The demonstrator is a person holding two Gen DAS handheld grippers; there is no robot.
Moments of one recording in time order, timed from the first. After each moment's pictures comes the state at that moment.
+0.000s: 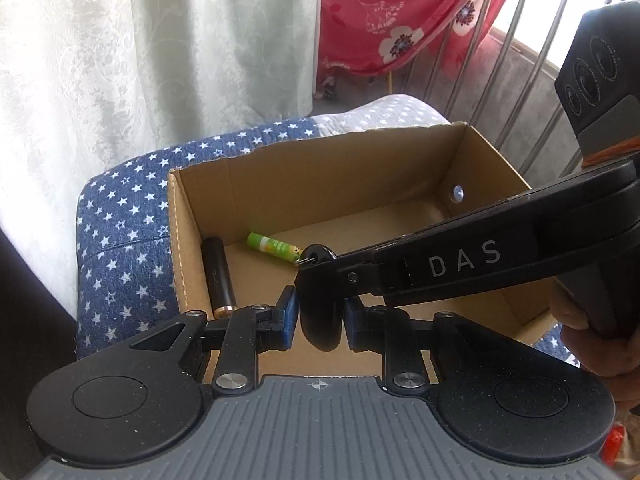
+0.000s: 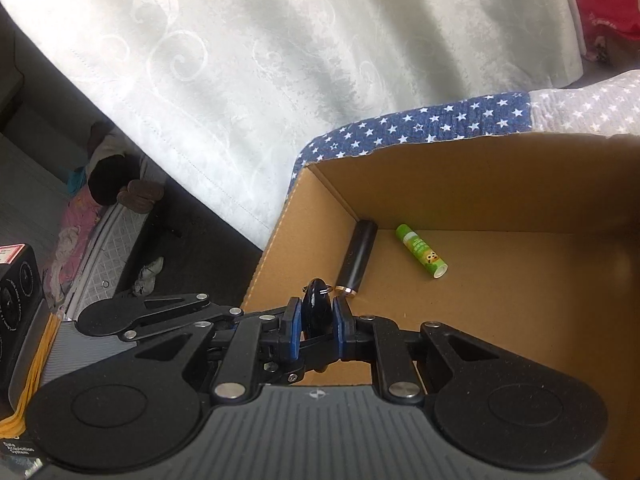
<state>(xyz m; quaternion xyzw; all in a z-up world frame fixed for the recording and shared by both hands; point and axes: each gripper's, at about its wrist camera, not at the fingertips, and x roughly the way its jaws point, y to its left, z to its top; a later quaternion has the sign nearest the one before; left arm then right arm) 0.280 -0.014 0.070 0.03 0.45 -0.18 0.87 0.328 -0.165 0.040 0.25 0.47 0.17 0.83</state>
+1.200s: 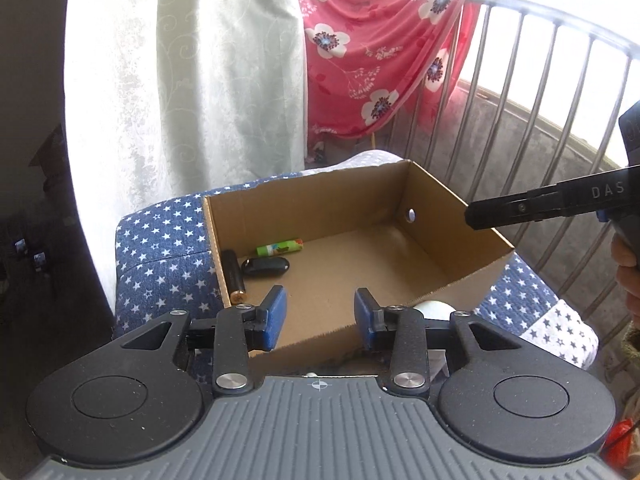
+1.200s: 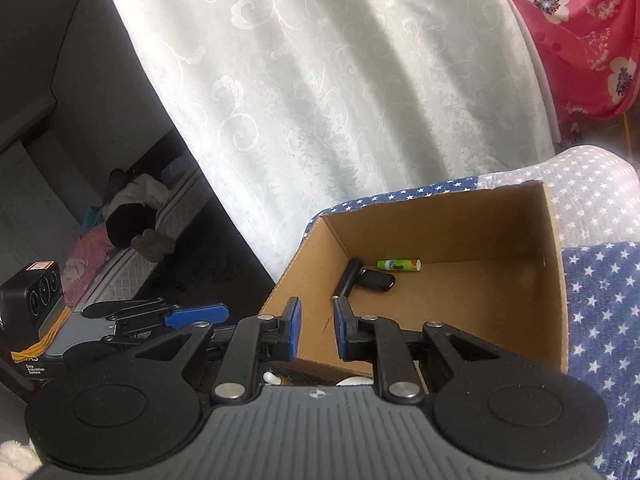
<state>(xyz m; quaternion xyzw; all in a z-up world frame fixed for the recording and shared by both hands) 0.144 0.012 0.121 0.04 0.34 -0.19 0.92 0.146 -0.205 0.115 0.23 0.32 0.14 0.91</state>
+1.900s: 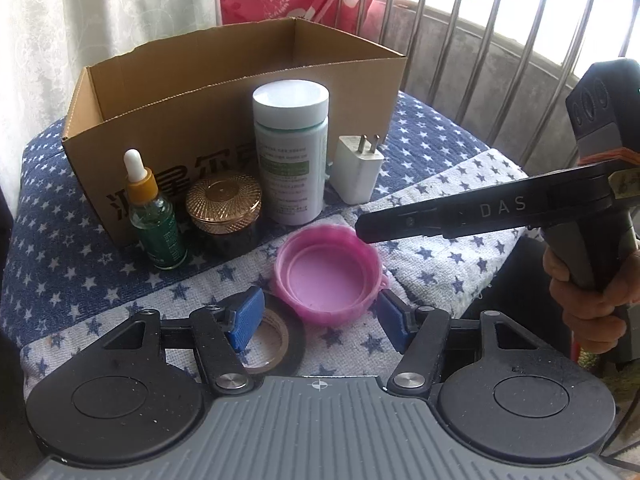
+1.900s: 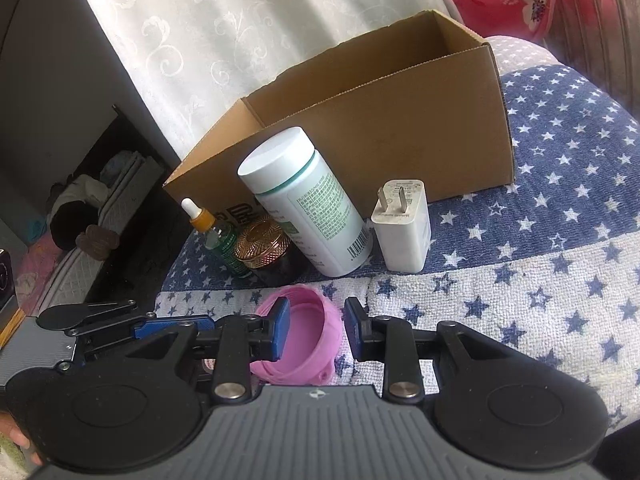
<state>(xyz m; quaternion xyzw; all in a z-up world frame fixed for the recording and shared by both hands) 0.061 -0.036 0.012 0.08 0.41 -0.29 0.86 0.056 -0.155 -0.030 0.26 0.36 0.04 0.89</state>
